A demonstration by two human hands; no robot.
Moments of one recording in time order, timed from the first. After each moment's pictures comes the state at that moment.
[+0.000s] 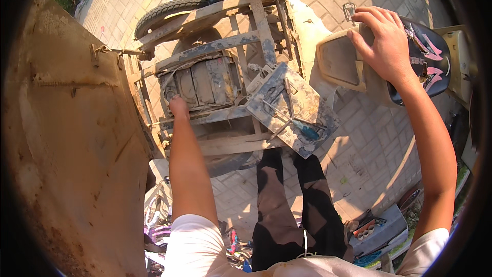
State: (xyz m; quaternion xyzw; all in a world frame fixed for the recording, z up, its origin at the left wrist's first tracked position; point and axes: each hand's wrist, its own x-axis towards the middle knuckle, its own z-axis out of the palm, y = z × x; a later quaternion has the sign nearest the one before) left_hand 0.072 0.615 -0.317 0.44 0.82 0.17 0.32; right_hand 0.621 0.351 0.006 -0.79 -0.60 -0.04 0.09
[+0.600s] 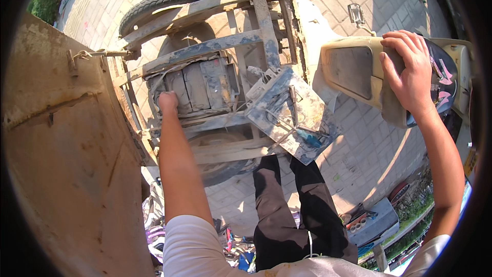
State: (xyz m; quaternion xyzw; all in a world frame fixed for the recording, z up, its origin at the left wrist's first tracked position) left_hand 0.058 0.666 -0.363 0.61 0.76 -0.01 0.25; right_hand 0.616 0.361 0.013 -0.79 -0.61 -0.01 0.06
